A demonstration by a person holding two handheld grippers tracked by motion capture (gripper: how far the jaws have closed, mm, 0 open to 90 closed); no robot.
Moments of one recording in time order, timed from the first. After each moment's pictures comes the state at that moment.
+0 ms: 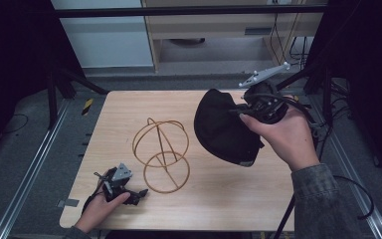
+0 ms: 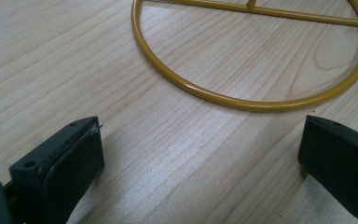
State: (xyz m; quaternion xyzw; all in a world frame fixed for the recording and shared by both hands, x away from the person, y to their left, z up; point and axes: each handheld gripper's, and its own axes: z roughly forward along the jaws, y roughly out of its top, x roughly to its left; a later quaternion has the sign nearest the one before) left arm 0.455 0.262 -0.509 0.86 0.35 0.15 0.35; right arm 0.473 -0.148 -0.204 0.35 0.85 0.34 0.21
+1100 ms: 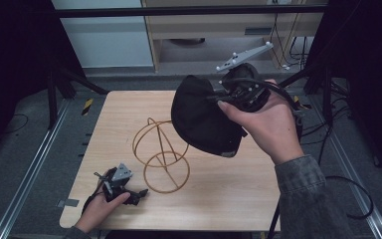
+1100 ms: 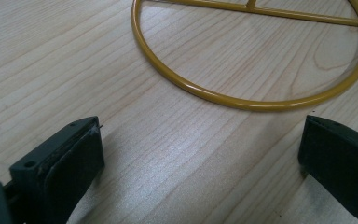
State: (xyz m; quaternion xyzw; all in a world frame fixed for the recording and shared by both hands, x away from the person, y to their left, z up) left arm 0.455 0.262 -0.509 0.86 0.35 0.15 0.35; right arm 0.466 -0.104 -0.163 0.32 0.84 0.38 0.21
